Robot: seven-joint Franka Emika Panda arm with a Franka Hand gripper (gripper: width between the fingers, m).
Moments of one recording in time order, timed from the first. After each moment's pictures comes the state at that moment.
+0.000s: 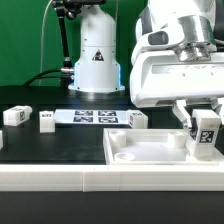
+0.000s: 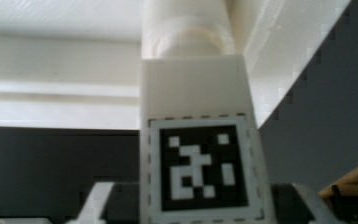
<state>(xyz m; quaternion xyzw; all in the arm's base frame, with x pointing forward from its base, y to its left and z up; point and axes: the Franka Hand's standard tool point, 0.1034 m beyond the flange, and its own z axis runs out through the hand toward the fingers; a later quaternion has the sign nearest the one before) 0.624 0.123 0.075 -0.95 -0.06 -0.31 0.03</state>
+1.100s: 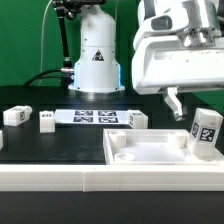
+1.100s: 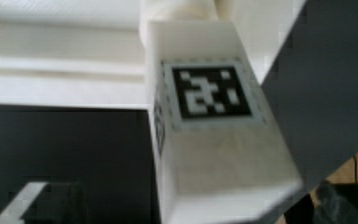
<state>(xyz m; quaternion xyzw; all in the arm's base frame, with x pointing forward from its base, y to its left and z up) 0.625 0.126 0.104 -0.96 -0.06 -0.28 0.04</state>
